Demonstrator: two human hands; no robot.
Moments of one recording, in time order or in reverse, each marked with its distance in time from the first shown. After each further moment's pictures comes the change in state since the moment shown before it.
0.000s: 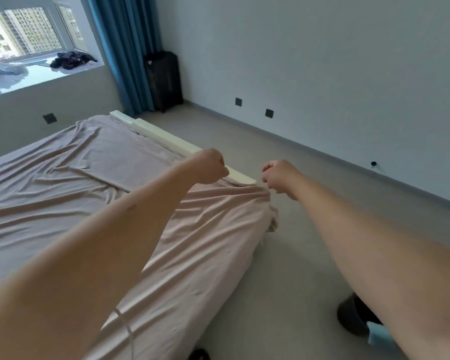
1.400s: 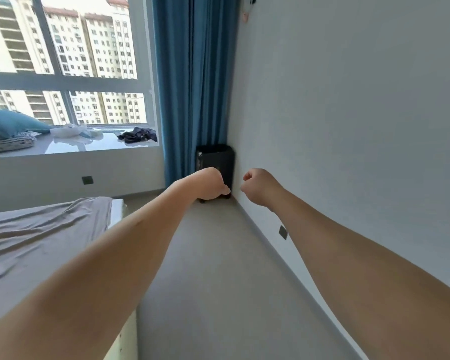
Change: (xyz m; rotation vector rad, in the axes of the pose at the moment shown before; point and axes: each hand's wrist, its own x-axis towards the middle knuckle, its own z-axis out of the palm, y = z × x) left_hand 0.959 0.090 -0.258 0.002 0.265 -0.462; right_hand 0.965 -0.269 -0.325 -0.164 -0.193 -0.637
